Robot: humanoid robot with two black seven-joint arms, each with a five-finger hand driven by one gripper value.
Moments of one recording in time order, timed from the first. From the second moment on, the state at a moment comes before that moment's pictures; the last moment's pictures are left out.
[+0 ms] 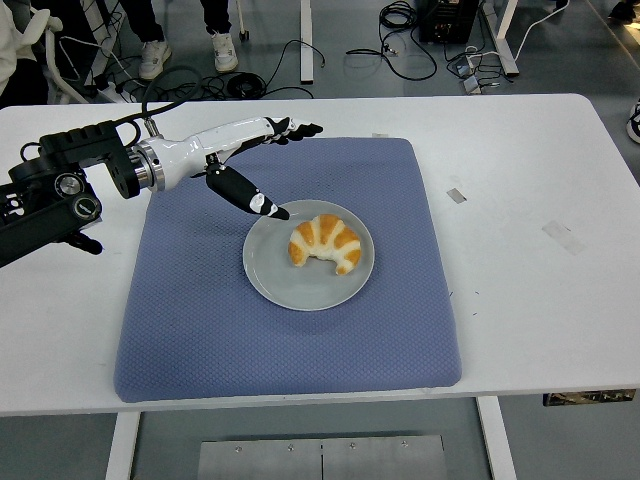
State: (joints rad) left arm -1.07 0.53 -0.27 -1.27 1.02 -0.12 -0.17; right arm -0.09 0.00 0.10 0.12 -0.11 -0.09 0.22
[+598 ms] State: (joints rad) left arm -1.10 0.47 -0.16 -1.22 1.16 -0.12 -0.17; right arm -0.09 0.00 0.10 0.12 -0.11 -0.09 0.22
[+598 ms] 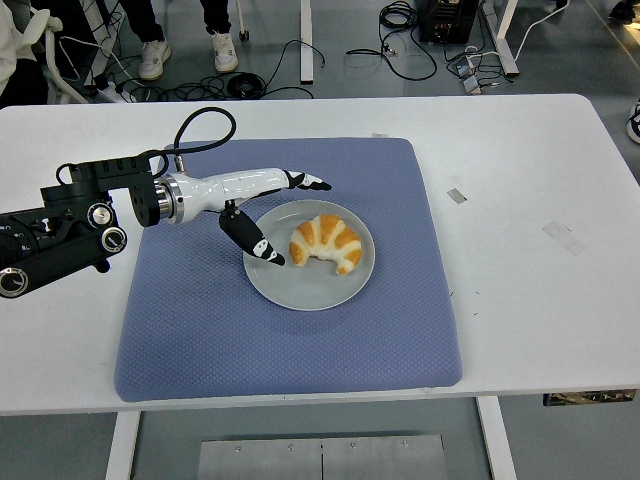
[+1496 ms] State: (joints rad) left arm -1.10 0.36 -0.12 -1.10 1.18 -0.12 -0.23; right arm -0.09 0.00 0.10 0.12 -0.11 -0.09 0.22
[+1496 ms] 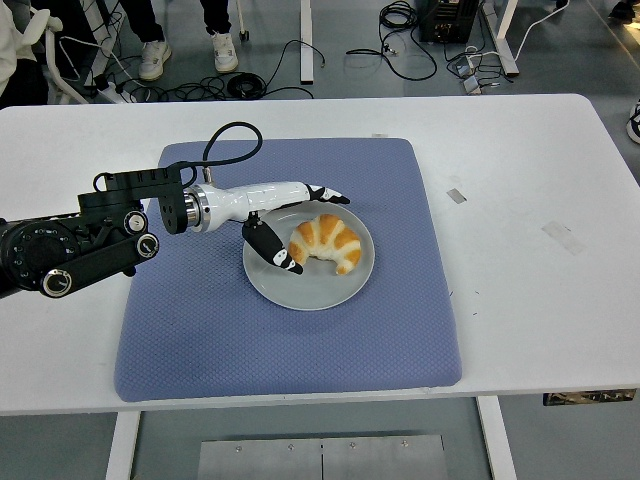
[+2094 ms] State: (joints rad) left arm -1.09 0.31 -0.11 -1.03 1.20 -0.12 -0.27; right arm -0.09 0.00 0.10 0.12 -0.11 -0.09 0.22
